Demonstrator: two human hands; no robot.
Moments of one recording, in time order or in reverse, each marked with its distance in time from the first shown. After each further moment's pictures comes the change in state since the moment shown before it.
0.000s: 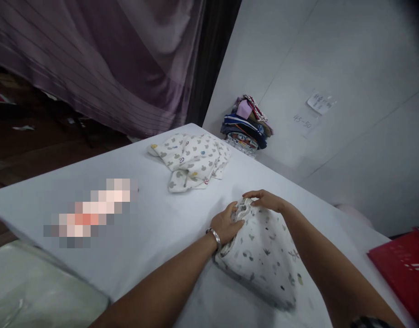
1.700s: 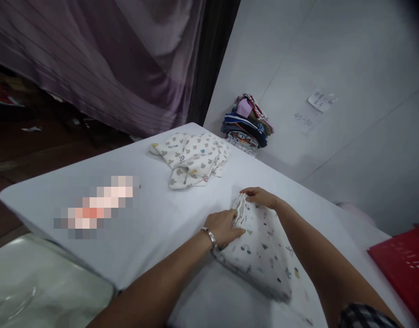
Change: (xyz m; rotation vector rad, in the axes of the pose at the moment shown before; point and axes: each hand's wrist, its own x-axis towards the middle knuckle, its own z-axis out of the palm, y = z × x) left_hand -0.028 0.035 -0.024 0.409 -0.145 0.016; right_hand 0.011 0.016 0.006 0.055 0.035 -0.015
